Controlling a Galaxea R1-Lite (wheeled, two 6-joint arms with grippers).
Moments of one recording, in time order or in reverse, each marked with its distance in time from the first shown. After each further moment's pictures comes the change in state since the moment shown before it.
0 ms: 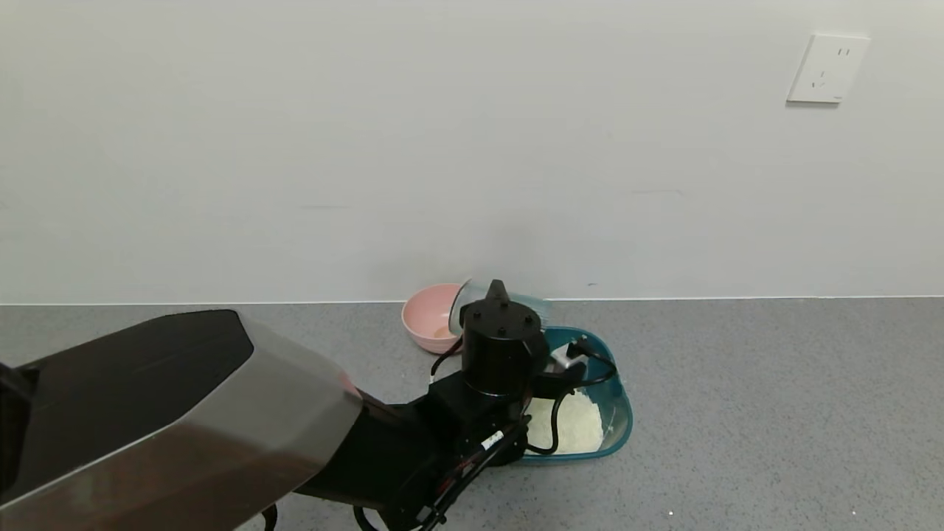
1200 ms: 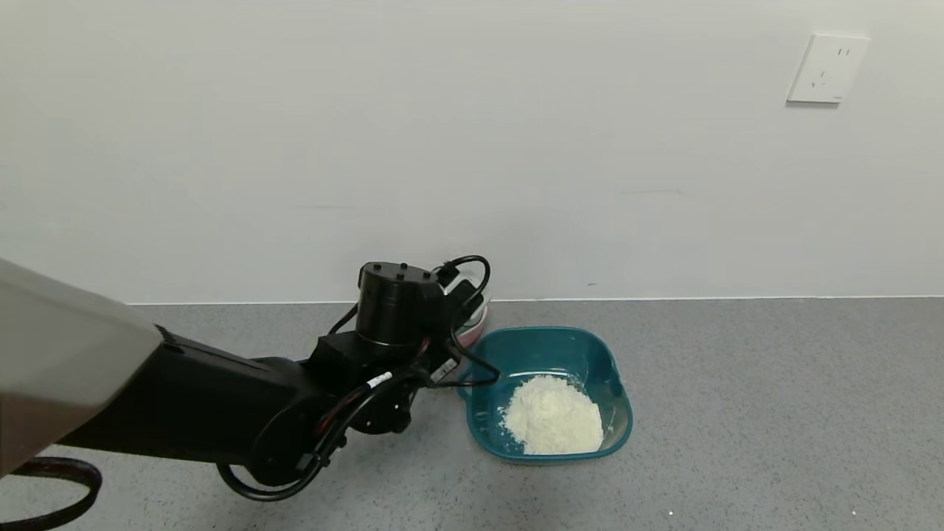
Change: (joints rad) left arm 0.209 -0.233 0.140 0.317 -0.264 -0.995; right arm 0.000 0.000 0.000 0.000 0.000 -0.001
